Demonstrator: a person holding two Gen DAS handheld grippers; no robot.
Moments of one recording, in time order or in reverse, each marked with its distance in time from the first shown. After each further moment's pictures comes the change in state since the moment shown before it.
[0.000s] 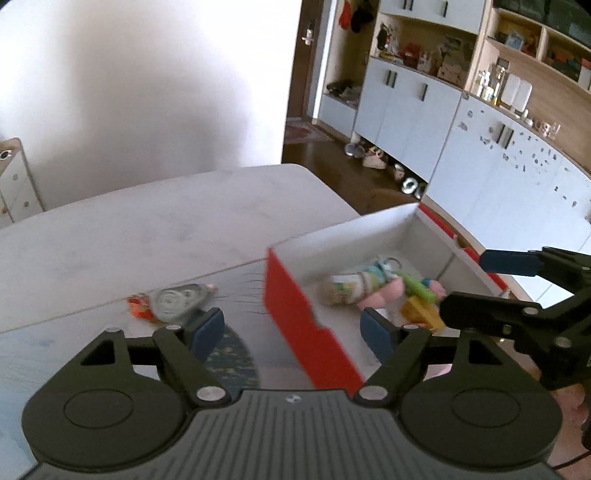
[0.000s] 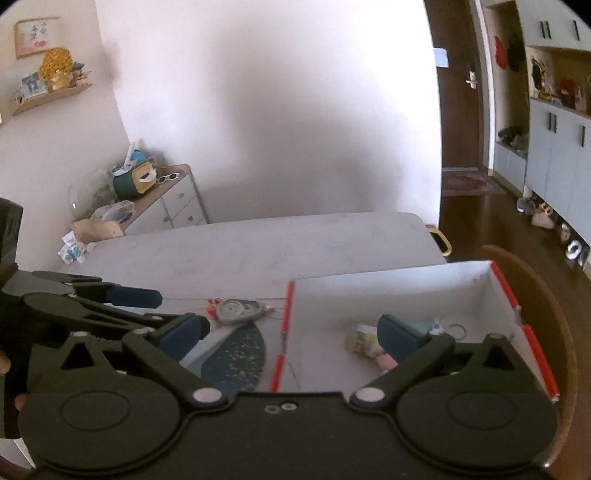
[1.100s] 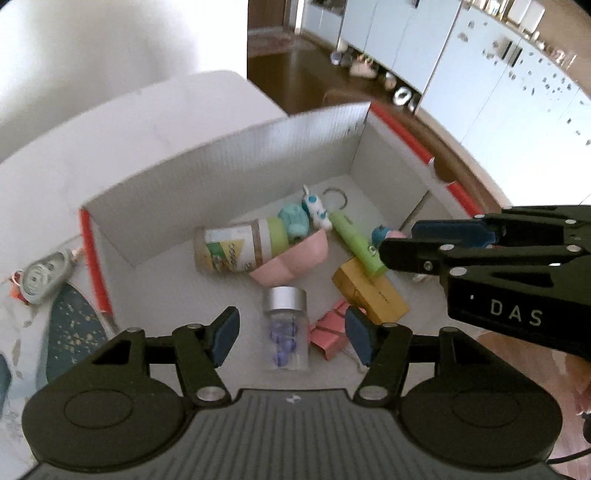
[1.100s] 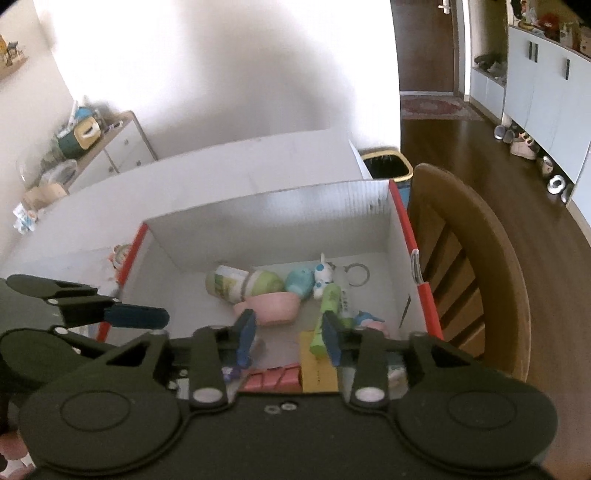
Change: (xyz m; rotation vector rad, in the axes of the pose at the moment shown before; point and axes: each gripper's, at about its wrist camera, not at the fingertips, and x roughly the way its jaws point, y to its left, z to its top) left arm 0.137 -0.129 0.017 0.024 0.308 -0.004; right arm 0.031 -0.153 -0.011 0.088 0.245 -0.052
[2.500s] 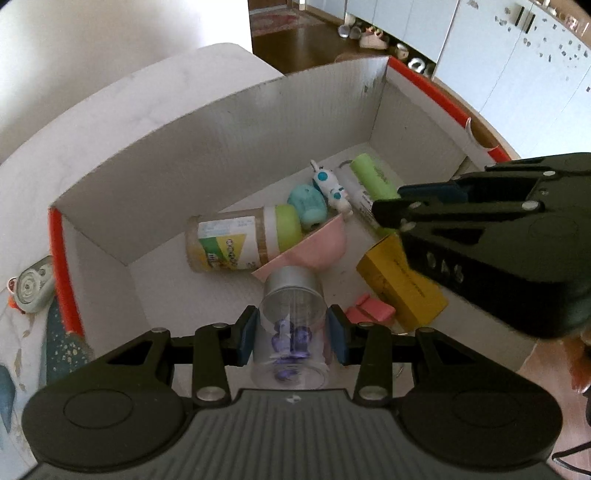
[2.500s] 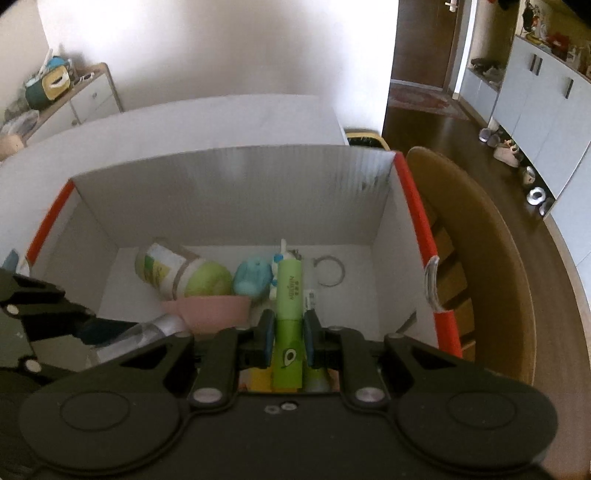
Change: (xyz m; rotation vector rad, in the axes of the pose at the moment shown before) left arm 0.072 -0.019 0.012 0.029 0.094 0.088; right arm 0.079 -0.006 0.006 -0.102 0.100 -0.151
